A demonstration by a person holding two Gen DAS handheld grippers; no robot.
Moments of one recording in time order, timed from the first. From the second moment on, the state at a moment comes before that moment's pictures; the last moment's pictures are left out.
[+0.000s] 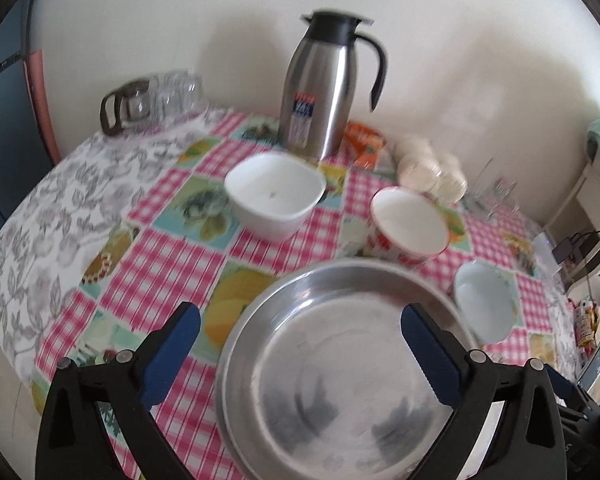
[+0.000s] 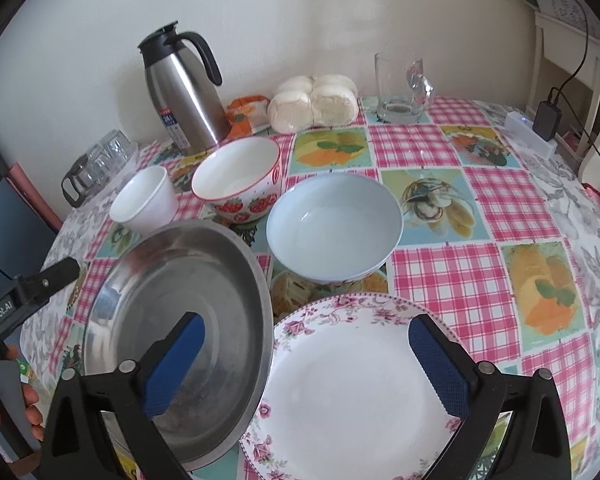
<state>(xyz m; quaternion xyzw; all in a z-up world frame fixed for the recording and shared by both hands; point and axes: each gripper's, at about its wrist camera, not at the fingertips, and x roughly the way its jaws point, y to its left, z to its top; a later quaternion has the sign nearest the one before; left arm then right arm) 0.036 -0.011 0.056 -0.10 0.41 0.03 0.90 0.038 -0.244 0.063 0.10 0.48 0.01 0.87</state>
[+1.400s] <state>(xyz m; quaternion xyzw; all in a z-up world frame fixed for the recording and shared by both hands) -0.038 -0.192 0.041 -0.11 0.51 -0.22 0.83 -0.011 -0.401 0.031 0.21 0.52 -0.09 0.82</state>
